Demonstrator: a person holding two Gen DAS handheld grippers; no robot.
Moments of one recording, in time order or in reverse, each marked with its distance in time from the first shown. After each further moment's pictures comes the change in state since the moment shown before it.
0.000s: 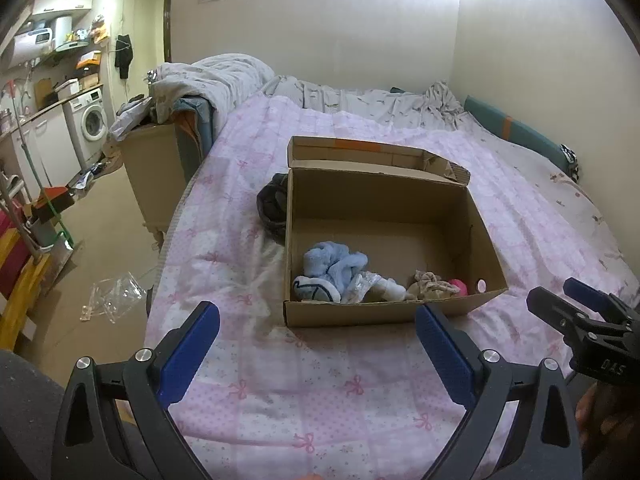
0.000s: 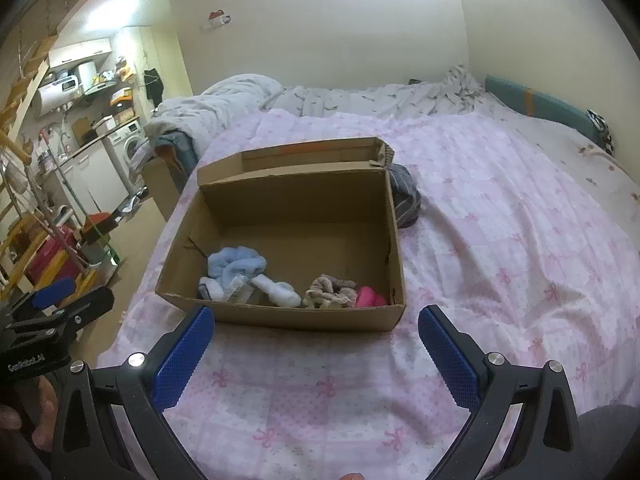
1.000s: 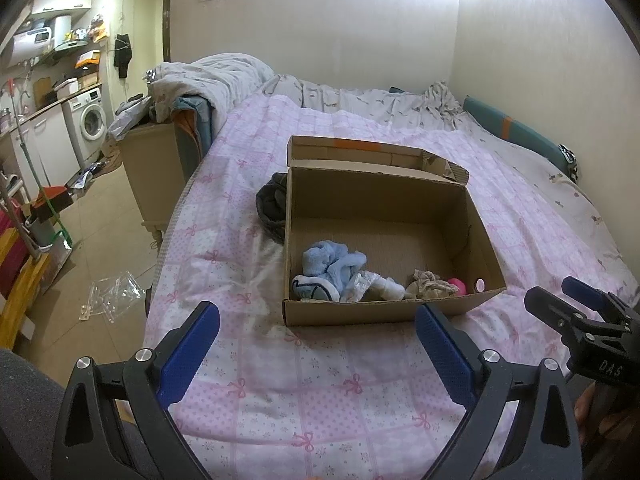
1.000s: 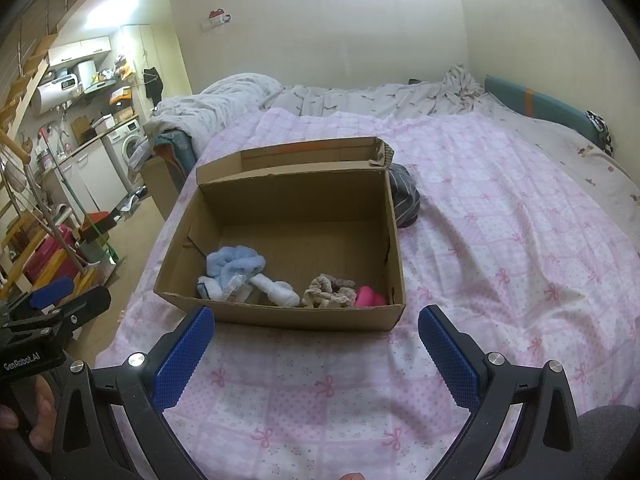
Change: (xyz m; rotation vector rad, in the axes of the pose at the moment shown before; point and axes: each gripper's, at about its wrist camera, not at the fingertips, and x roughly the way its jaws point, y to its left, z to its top) left arm -0.001 0.002 0.000 -0.005 0.001 -0.002; right arm 0.001 0.000 0.000 -0.003 0.000 -0.003
